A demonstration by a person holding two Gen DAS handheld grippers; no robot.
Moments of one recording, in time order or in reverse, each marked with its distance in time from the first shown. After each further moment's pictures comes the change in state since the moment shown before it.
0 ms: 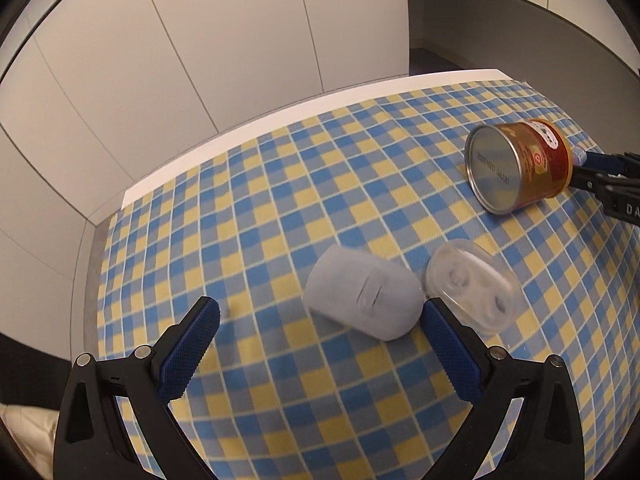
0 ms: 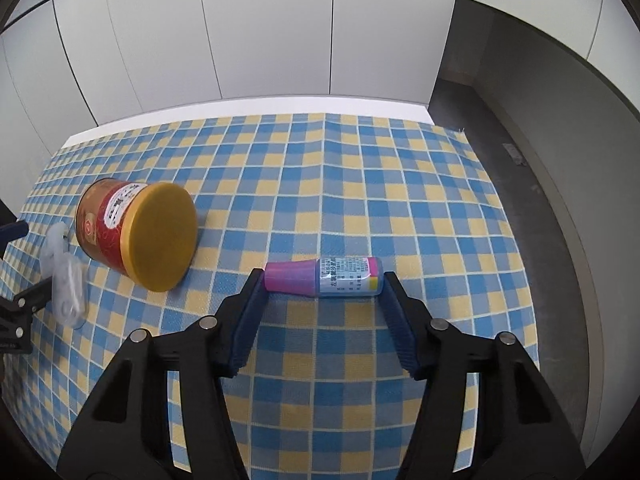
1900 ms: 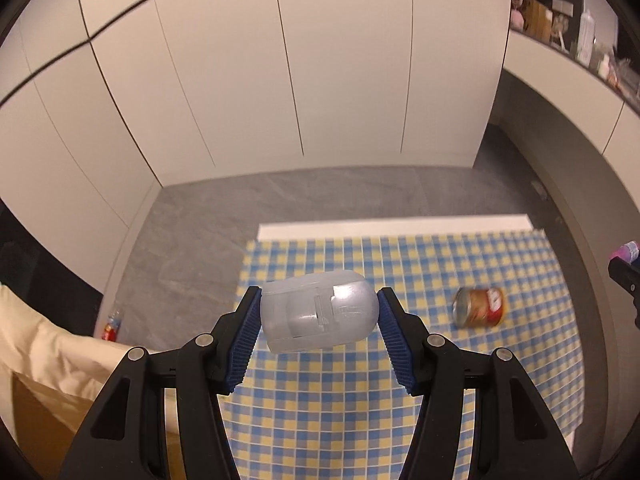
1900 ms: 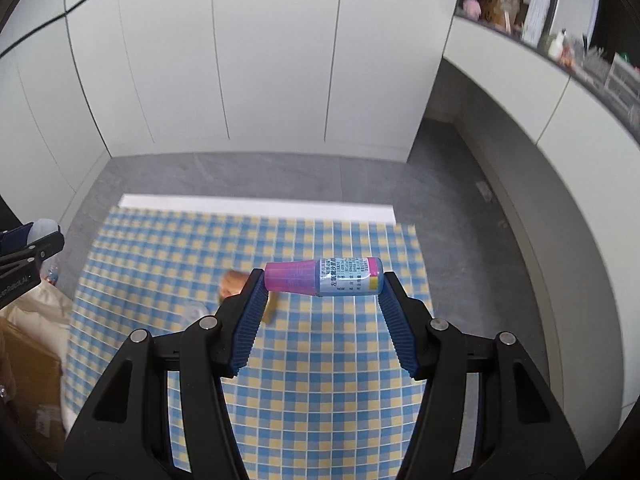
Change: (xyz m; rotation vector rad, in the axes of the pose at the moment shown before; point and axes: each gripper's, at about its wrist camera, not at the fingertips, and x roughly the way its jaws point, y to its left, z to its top) left arm -0.205 0.073 0.068 -0.350 -0.058 0.138; right arm -0.206 0.042 0.087 -0.045 -0.074 -0.052
